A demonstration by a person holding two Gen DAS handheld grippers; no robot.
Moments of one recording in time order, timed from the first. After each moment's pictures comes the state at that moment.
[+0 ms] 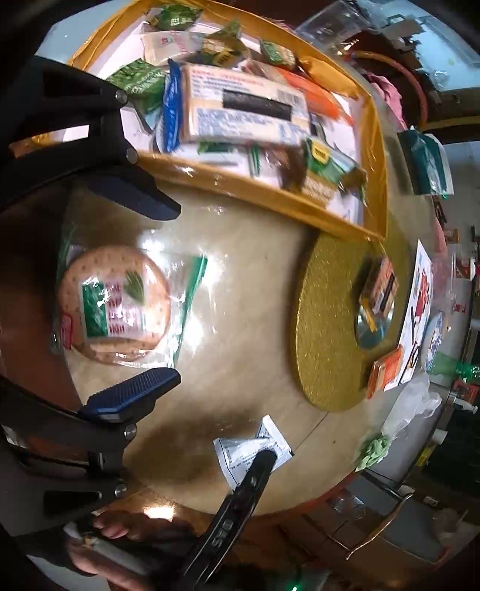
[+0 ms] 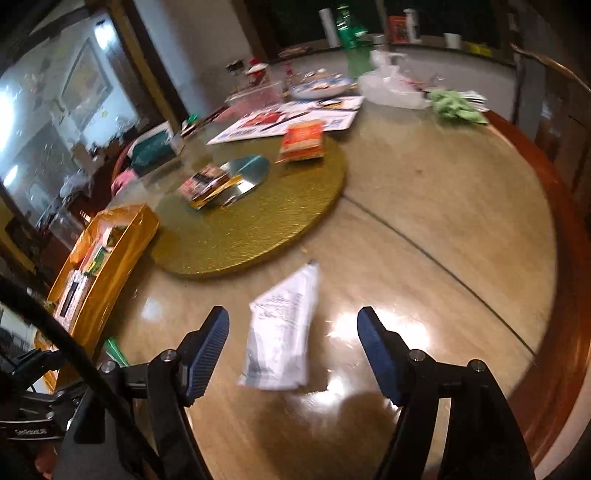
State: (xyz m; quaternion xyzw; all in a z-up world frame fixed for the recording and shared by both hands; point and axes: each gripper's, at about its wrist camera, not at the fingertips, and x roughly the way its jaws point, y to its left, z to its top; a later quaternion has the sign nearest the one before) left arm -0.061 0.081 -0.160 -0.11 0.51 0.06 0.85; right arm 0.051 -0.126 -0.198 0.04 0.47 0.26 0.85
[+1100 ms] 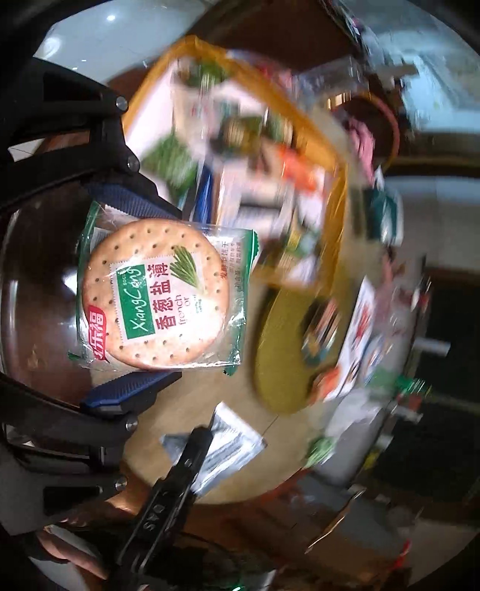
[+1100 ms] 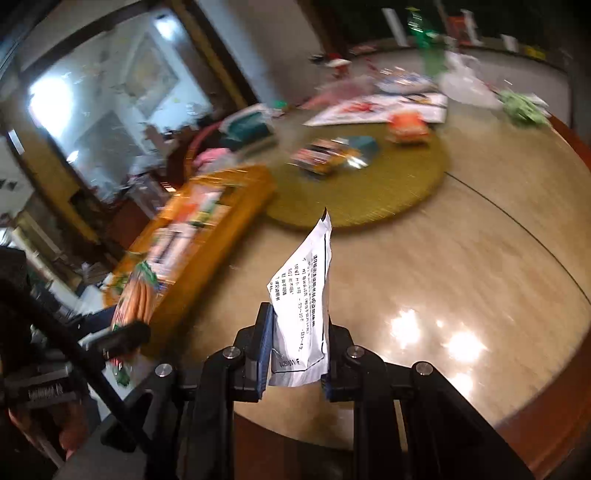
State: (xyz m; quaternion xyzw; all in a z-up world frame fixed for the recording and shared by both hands) left arm -0.150 0.123 -0.115 -0.13 0.40 0.11 0.90; right arm -0.034 -0.079 -0.165 0.06 0.42 0.39 0.82
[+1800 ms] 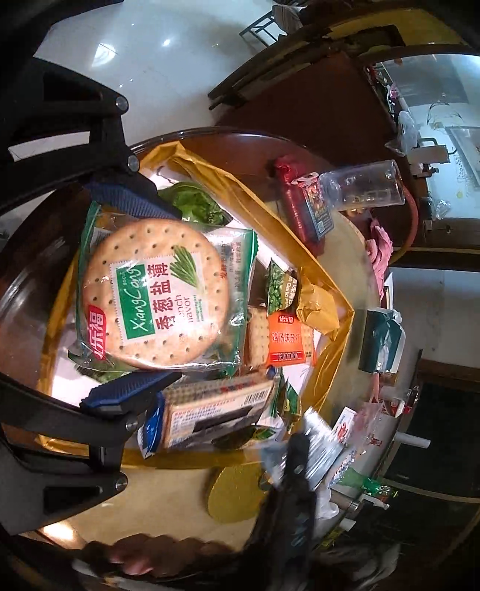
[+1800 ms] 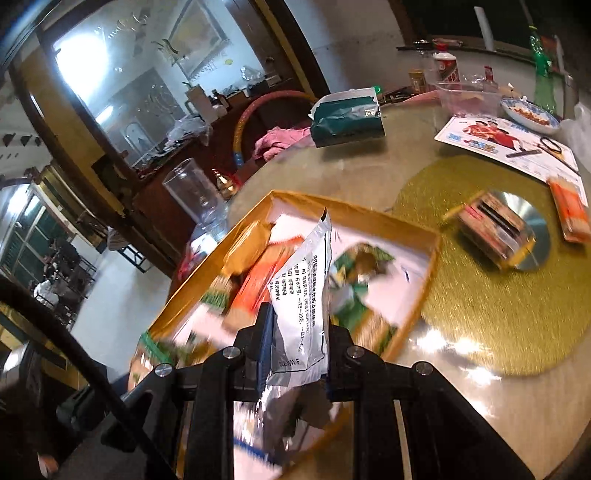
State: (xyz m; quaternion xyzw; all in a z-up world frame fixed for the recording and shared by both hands) left arm -0.157 0.249 -0.146 -0.16 0.40 0.23 0.87; right arm 0.032 0.127 -0.147 0.01 0.45 0.46 0.77
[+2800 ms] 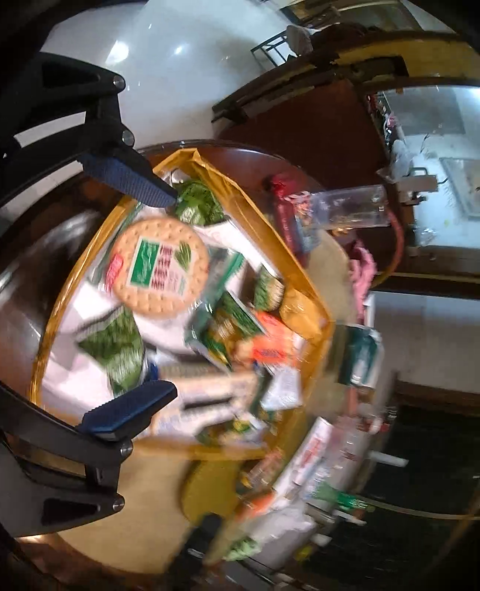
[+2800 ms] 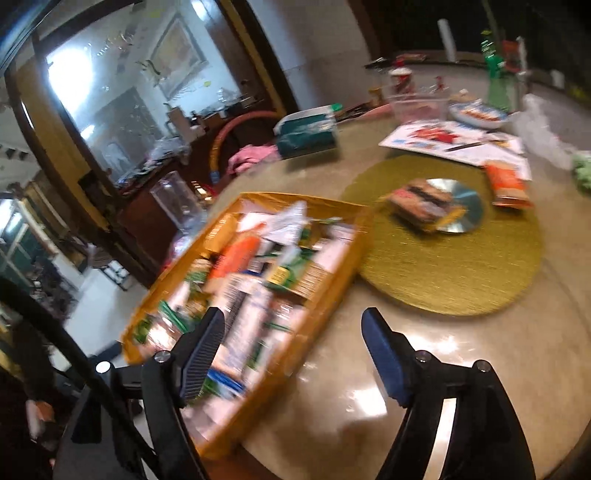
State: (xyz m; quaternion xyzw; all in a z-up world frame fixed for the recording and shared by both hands) left arm -0.168 0.213 -0.130 -0.18 0.35 0.28 0.88; right arm -0.018 0.025 -0.132 0.02 0.41 0.39 0.82
